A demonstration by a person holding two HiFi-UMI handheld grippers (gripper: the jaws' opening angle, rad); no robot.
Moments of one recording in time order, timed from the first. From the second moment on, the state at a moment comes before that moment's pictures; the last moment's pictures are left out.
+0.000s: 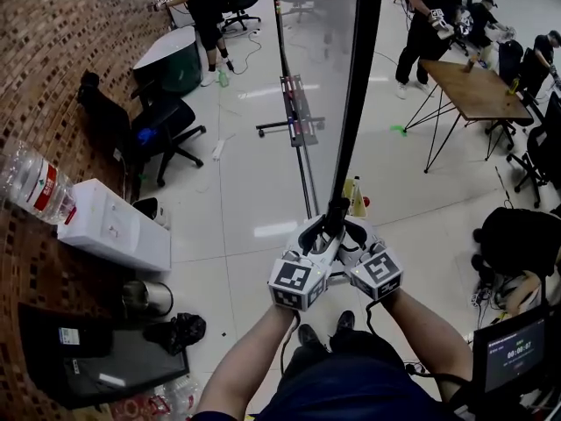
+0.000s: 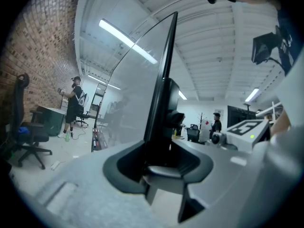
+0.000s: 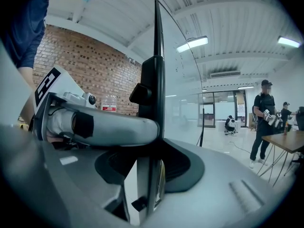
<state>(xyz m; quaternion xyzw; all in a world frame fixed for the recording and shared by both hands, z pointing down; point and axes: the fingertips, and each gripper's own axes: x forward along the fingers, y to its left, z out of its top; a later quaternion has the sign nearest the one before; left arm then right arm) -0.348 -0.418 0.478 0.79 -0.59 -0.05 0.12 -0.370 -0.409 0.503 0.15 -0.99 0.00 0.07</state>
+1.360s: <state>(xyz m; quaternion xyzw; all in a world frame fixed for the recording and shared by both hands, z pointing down) -0.274 -0.314 0.484 0.77 -0.63 -0.04 0.11 -0.294 -0.305 0.510 0.12 -0.99 0.00 0.05</state>
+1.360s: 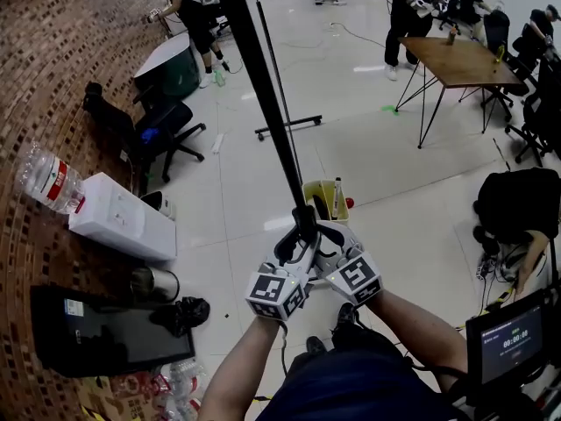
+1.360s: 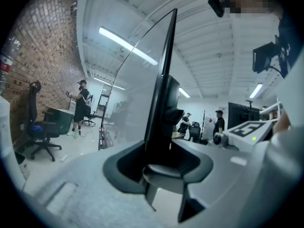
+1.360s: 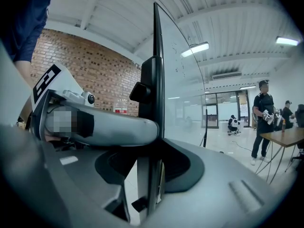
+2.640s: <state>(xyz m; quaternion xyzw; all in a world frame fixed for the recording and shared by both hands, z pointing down) -0.169 -0.203 0.469 0.76 -0.64 -0.04 0.12 -0.187 -0.196 0.503 0.13 -0.99 -0.01 0.05</state>
